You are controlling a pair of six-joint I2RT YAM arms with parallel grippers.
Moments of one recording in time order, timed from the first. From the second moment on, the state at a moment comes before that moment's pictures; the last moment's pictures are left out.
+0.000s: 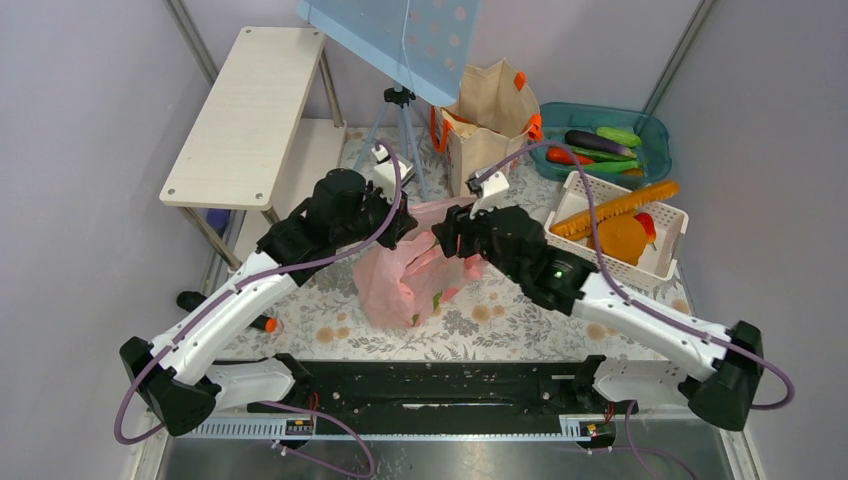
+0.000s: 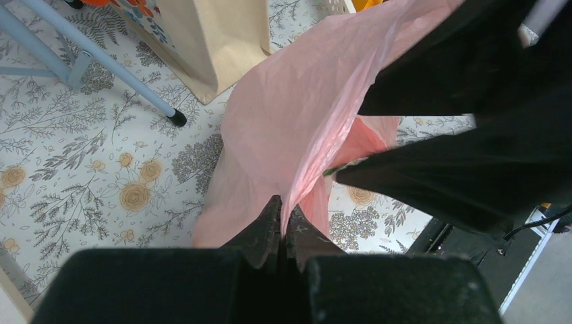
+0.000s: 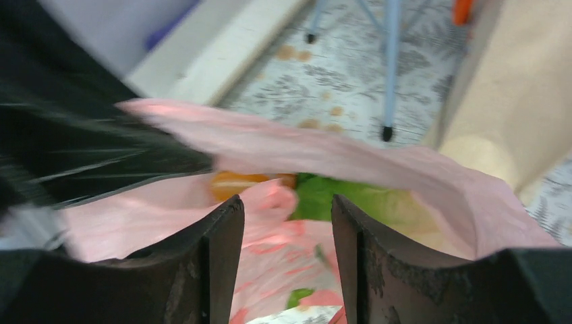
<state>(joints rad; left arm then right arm) -0.71 1.15 1.22 -0.49 0.16 -0.08 0.94 1.12 1.02 -0.13 0.22 0.34</state>
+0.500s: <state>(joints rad) -0.71 1.15 1.21 -0.49 0.13 -0.07 0.92 1.42 0.92 -0.03 0.54 0.25</state>
